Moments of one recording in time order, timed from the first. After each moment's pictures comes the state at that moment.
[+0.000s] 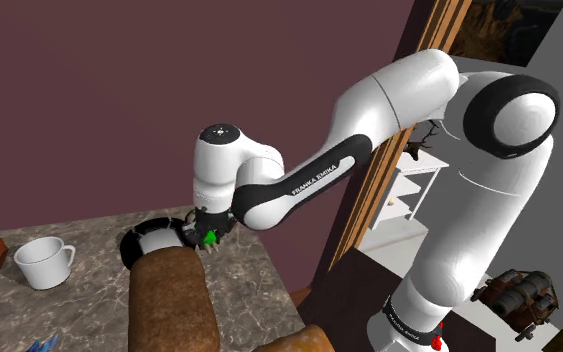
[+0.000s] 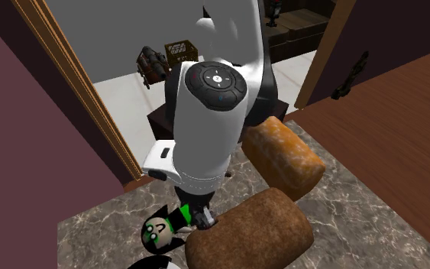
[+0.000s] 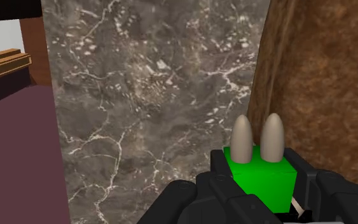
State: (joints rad) arm -0.13 0.10 0.70 -2.24 -0.34 2.39 1.10
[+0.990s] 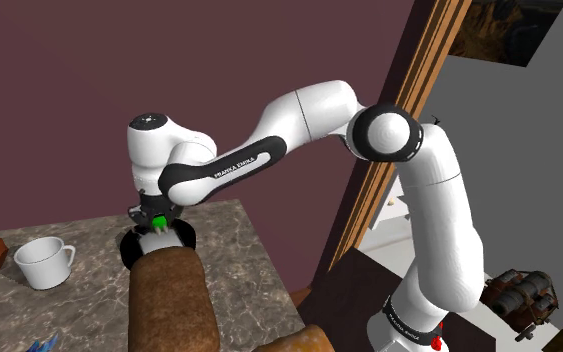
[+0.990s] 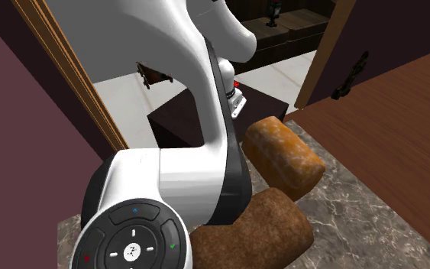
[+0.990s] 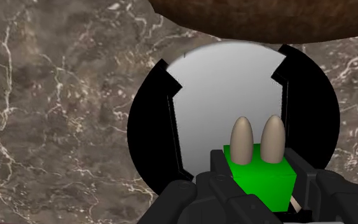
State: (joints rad) arm 0.06 0.64 0.57 -1.57 -0.60 2.15 1.14
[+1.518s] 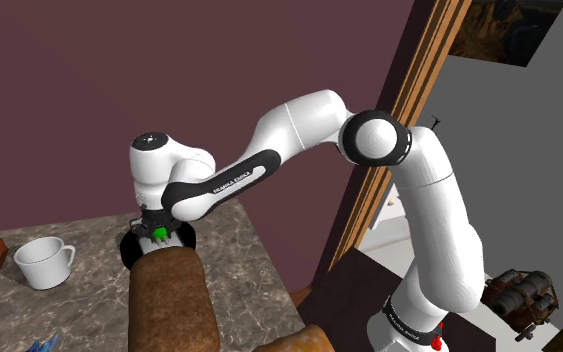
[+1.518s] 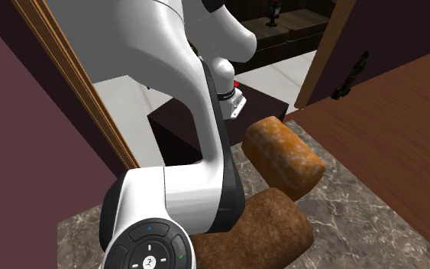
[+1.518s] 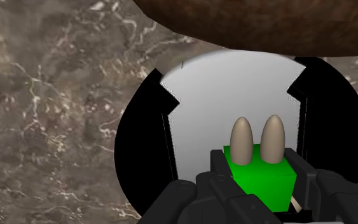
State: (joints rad) arm 0.08 0.70 0.54 -1.58 -0.64 2.22 1.17
